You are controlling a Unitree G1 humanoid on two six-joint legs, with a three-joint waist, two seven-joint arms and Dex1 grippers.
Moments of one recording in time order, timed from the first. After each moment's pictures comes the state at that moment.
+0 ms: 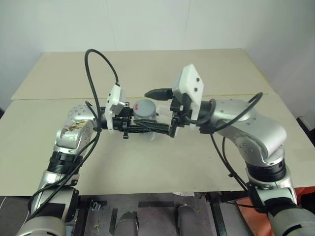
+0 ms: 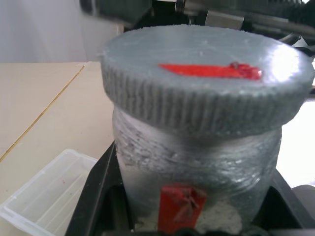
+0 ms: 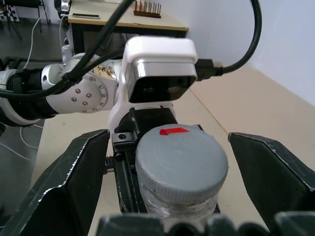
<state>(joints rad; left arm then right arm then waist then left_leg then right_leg) -0.70 0.56 -0.06 0.09 -0.51 0.35 -1.35 -0.83 -0.46 0.20 -0.47 0.59 0.84 0.64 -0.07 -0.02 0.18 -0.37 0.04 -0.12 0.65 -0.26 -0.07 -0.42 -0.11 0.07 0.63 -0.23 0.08</state>
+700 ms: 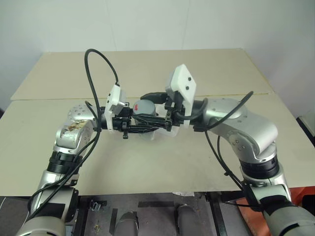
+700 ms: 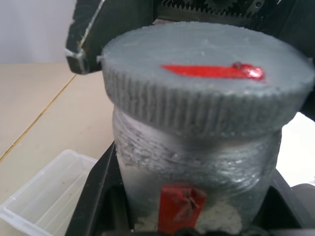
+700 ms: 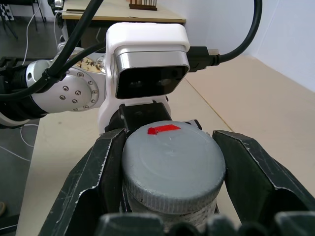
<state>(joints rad) -0.70 0.56 -0.06 0.09 -0.51 0.35 -1.35 -0.85 -0.42 0.20 -0.44 0.58 0.89 0.63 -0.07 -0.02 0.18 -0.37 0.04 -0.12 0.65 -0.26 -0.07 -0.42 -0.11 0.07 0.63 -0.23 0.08</state>
